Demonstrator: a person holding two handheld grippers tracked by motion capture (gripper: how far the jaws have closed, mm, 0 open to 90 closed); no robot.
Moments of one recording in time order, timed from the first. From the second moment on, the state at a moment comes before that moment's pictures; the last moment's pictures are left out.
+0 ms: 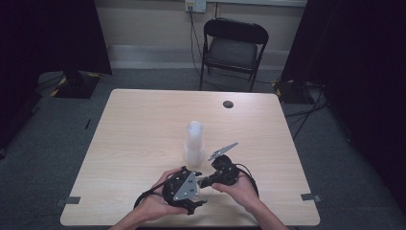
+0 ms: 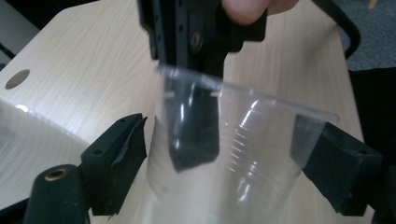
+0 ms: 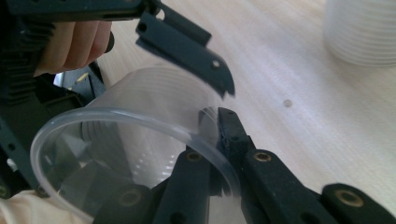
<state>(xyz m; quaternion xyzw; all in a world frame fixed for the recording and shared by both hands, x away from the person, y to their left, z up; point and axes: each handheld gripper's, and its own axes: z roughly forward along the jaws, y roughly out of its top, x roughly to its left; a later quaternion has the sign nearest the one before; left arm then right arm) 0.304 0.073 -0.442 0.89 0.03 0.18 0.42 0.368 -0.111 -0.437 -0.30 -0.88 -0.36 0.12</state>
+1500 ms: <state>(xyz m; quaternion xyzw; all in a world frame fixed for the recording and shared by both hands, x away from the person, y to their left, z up) 0.312 0.088 -0.440 0.85 0.11 0.19 0.47 0.362 -0.120 -0.420 -0.33 -0.85 -0.42 0.04</state>
